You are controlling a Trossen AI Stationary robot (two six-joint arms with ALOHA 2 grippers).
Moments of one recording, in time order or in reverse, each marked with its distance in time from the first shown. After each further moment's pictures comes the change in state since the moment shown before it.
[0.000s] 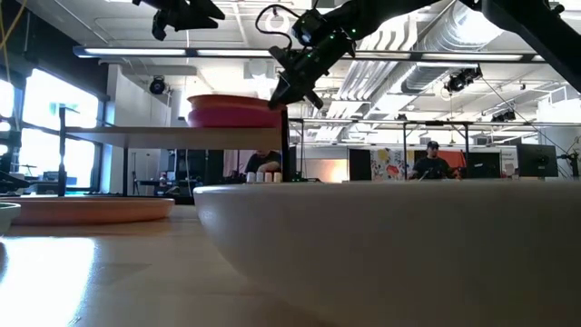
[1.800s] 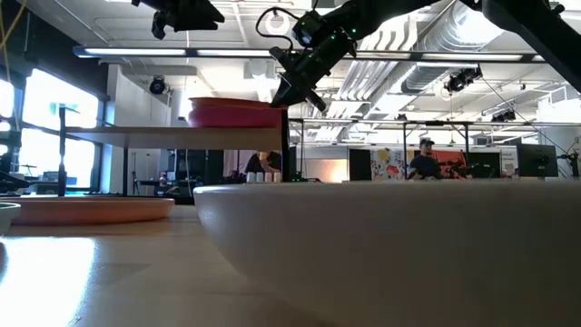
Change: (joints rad) left arm 0.000 0.000 0.000 -0.018 0.000 0.079; right arm -0.003 -0.001 0.000 -0.037 -0.008 0.064
